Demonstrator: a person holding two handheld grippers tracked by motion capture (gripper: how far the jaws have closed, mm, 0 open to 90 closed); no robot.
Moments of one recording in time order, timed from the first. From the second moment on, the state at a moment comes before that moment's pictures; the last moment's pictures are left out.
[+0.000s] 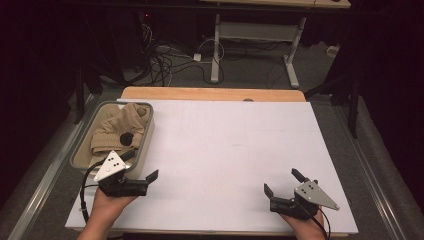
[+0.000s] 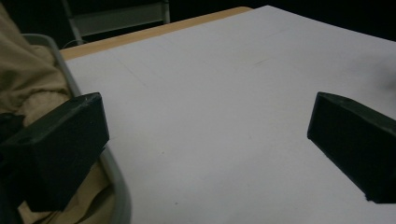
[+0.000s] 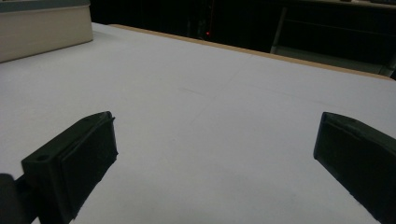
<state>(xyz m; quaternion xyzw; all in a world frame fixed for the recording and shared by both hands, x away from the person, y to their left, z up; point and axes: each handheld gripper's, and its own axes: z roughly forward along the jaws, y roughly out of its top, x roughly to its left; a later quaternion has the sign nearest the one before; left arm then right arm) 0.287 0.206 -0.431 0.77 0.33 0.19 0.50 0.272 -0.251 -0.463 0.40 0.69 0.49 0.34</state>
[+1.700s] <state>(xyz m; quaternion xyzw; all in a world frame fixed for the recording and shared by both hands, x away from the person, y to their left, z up) 0.298 0.354 -0.416 0.69 0.47 0.26 0.48 0.266 -0.255 -0.469 0.40 0.70 0.49 0.34</state>
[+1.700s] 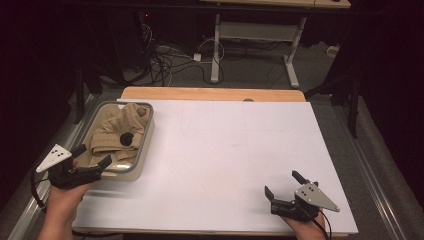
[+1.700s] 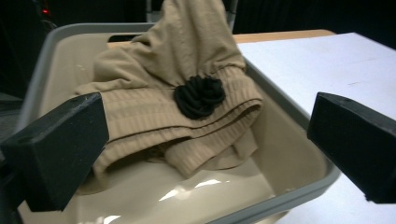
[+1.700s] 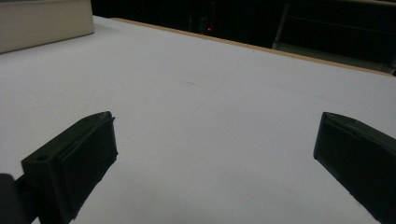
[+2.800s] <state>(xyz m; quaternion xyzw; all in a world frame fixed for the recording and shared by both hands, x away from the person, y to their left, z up) 0.363 0.303 -0.391 0.71 0.46 0.24 0.48 0.263 -0.247 -0.468 0.39 0.71 0.49 0.33</state>
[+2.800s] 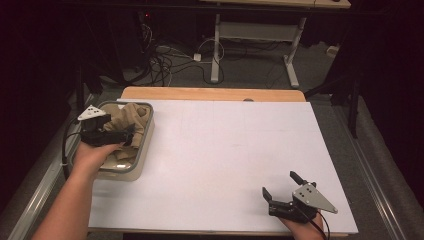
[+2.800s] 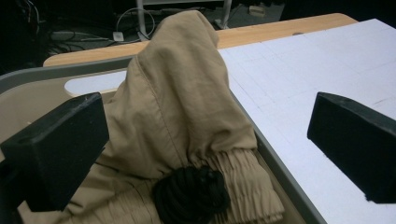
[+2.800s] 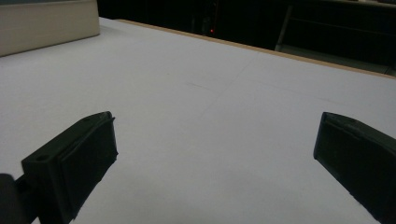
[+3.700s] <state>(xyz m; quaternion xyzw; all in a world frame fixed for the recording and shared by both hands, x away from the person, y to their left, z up) 0.454 0.327 -0.397 0.72 0.53 0.17 0.42 0.261 -0.248 -0.467 0.39 0.70 0.49 0.34</state>
